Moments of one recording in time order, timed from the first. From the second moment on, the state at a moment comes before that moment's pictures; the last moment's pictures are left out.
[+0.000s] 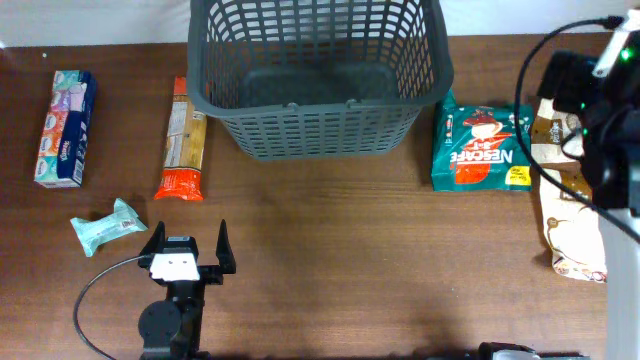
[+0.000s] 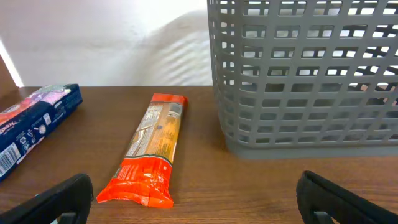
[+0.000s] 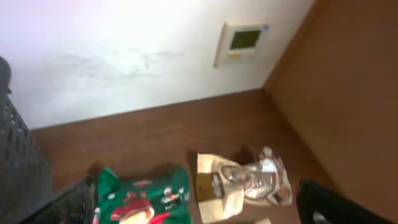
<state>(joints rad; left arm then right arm) -0.01 0.01 0.01 -0.08 -0.02 -0.01 -0.12 1.37 1.61 -0.71 0.28 -0.03</state>
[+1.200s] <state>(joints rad) -0.01 0.01 0.01 -0.08 -0.02 -0.01 -0.29 1.78 1.80 -1.08 -0.28 -0.27</state>
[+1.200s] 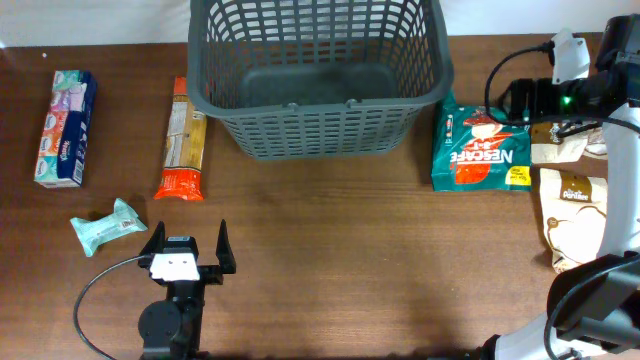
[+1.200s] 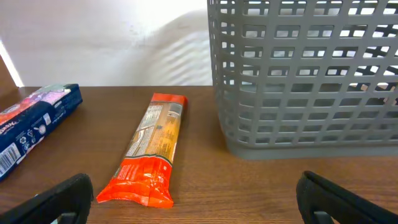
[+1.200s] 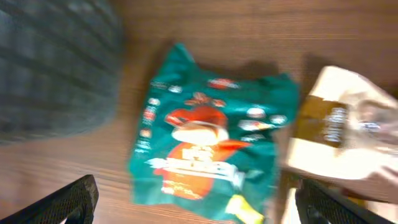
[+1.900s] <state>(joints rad) -0.01 0.01 0.01 -0.08 -0.02 -0.01 -0.29 1.83 1.80 -1.24 -0.31 -0.86</state>
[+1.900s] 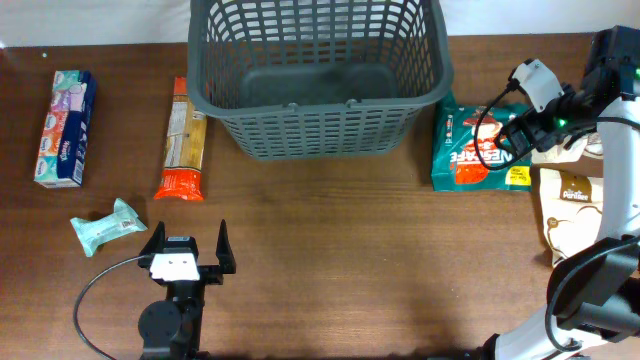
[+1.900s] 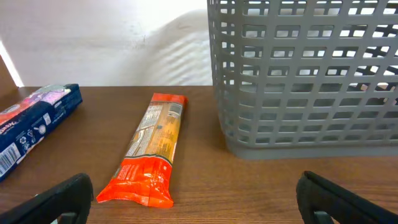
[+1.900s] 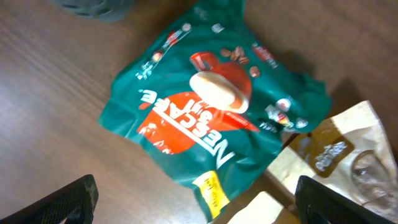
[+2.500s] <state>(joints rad) -0.01 0.01 0.01 -0.08 -0.02 -0.01 -0.29 1.83 1.80 -1.16 -0.41 -1.14</state>
